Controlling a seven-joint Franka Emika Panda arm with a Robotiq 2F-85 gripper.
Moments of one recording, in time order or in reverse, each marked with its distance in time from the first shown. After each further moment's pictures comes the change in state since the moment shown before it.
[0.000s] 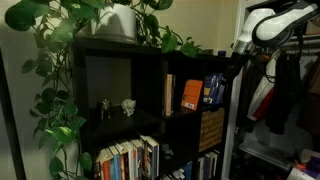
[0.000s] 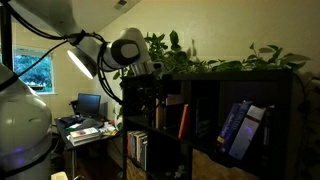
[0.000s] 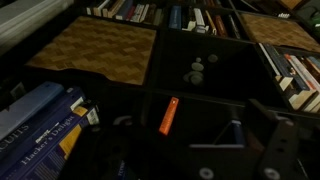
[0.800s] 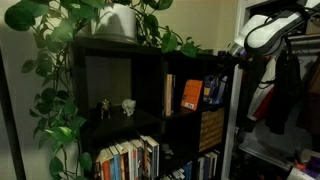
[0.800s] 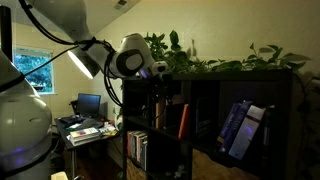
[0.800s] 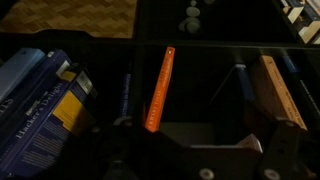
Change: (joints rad) arm 0.005 0.126 -0.003 -0.003 0.100 0.356 0.042
